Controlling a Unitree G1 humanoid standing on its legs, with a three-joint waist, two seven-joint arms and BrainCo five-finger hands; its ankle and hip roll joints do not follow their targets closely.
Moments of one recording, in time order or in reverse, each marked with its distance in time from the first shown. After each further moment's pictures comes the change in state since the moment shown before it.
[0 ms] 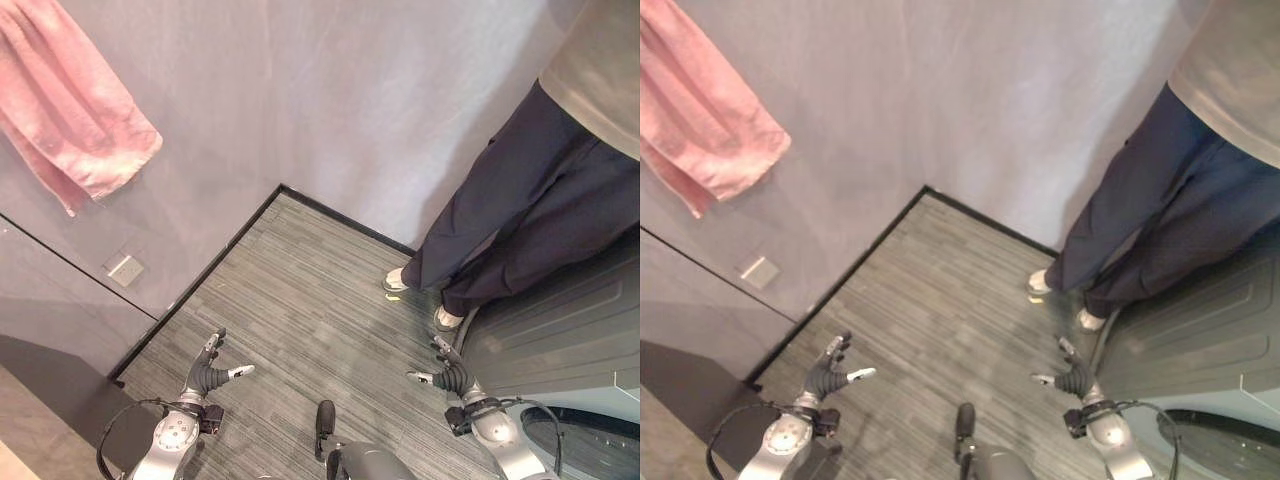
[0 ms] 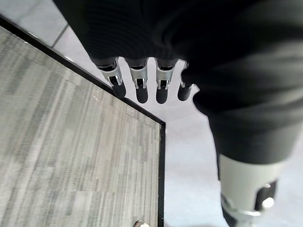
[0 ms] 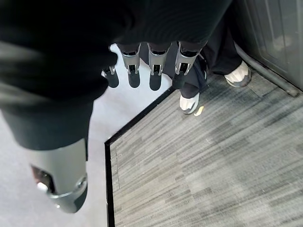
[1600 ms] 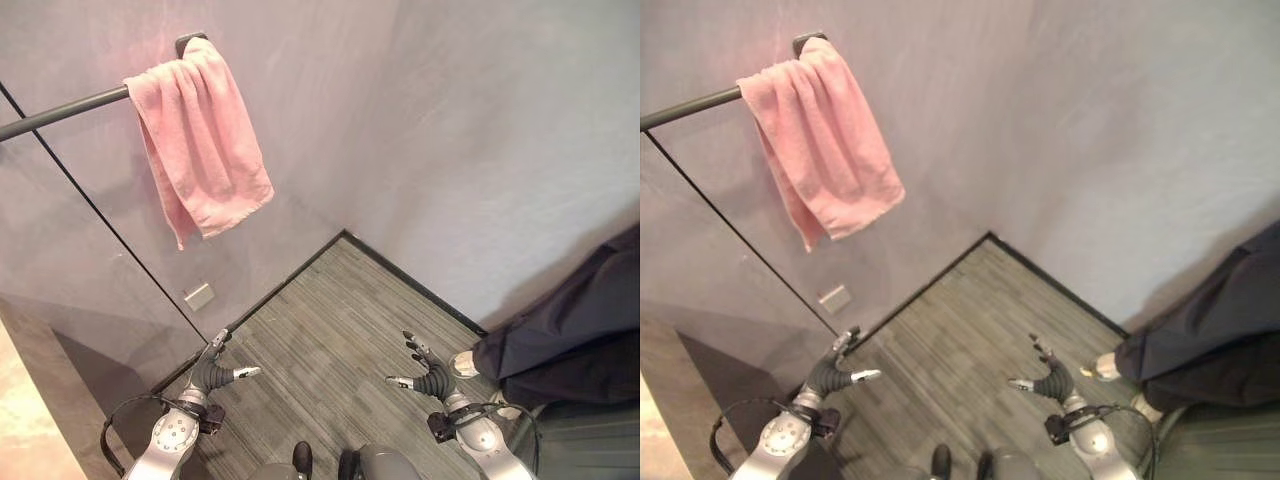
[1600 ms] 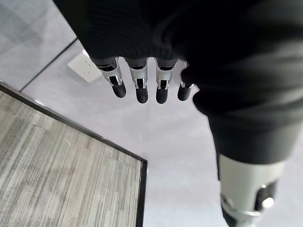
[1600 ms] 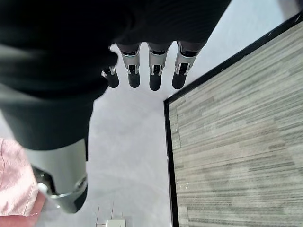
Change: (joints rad) left arm 0.017 0.036 -0.040 -0.095 0.038 0.013 -0.027; right arm 0.082 0.050 0.038 -0.133 -0.008 -0.018 0.031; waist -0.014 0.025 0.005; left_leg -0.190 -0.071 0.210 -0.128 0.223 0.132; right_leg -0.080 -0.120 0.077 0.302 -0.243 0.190
